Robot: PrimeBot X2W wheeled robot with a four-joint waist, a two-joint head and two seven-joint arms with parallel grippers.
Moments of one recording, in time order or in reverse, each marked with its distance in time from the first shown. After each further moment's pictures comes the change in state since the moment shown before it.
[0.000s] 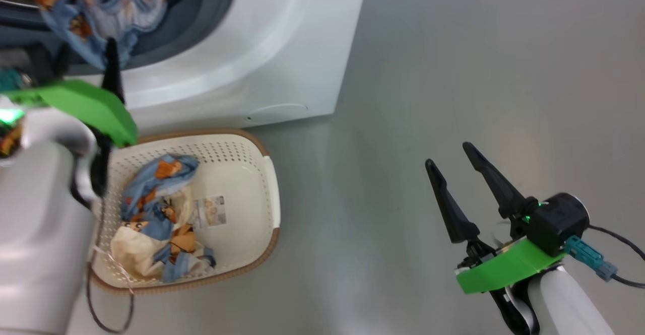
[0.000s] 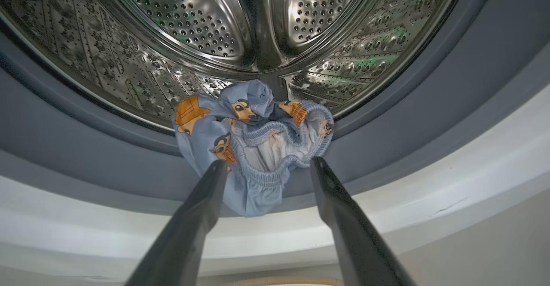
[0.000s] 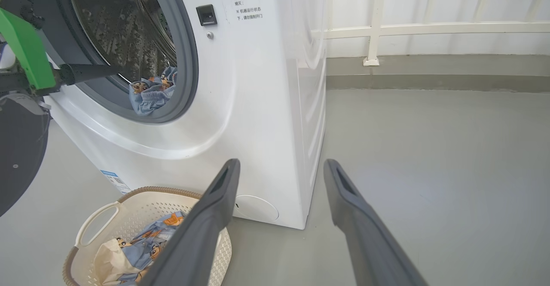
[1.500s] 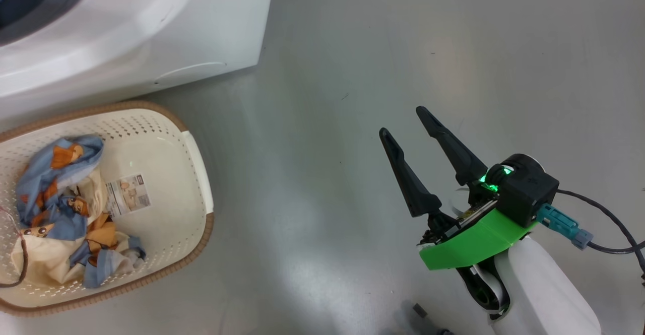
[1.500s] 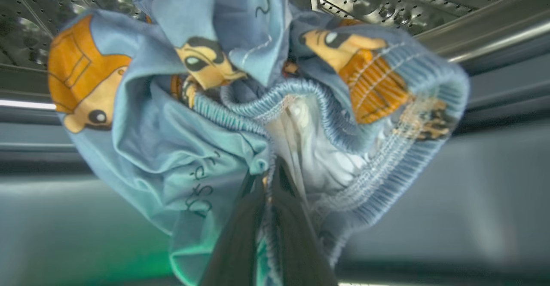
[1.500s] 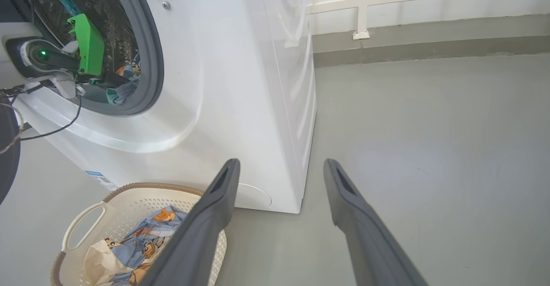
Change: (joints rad) left arm -0.350 0.206 -0.032 0.126 -0.005 0.021 0.584; right arm -0.155 0.026 0.137 0.003 0.093 0.000 0.000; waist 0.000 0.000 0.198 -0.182
